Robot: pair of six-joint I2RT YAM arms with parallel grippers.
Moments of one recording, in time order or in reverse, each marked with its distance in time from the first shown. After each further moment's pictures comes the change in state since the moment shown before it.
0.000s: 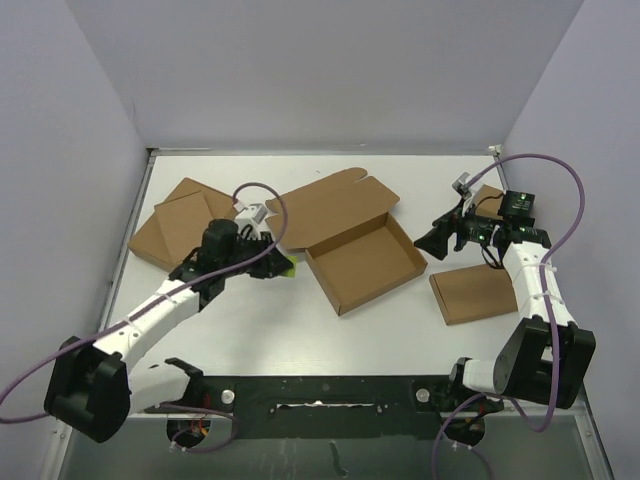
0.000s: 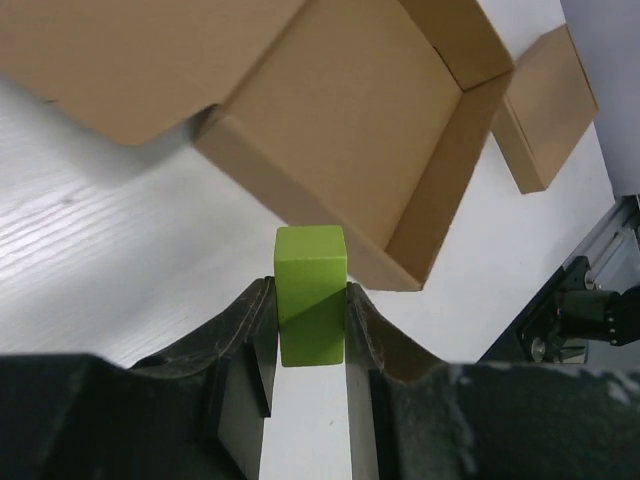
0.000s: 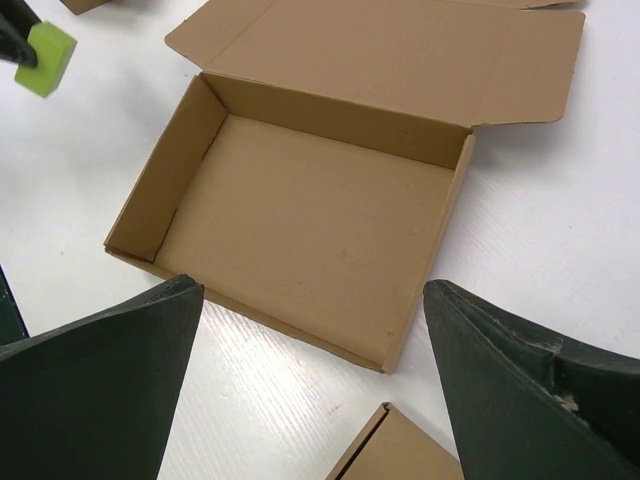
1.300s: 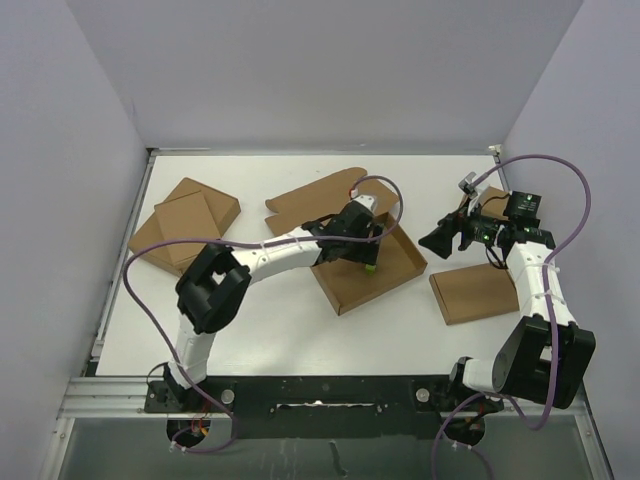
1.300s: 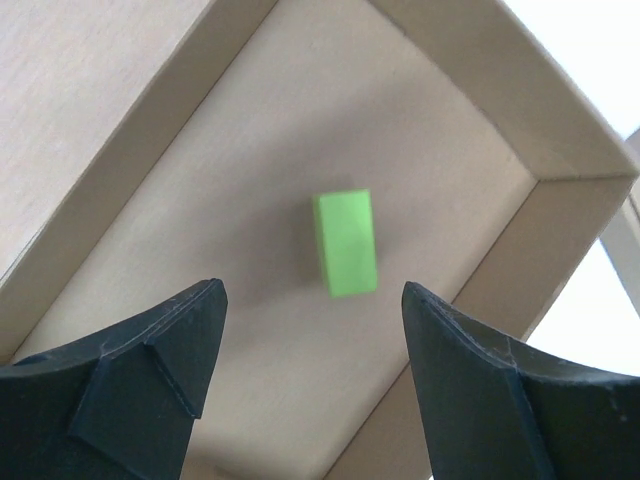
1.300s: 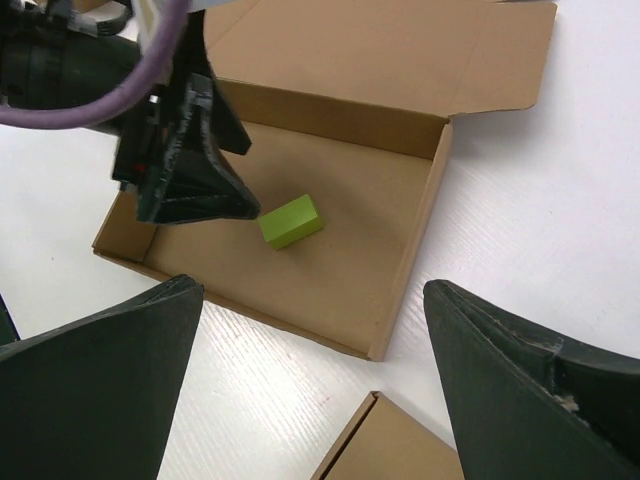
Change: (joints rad) left arm -0.521 0.915 0.904 -0.238 -0.565 -0.072; right arm -0.038 0.004 0.000 0.001 -0.001 0.003
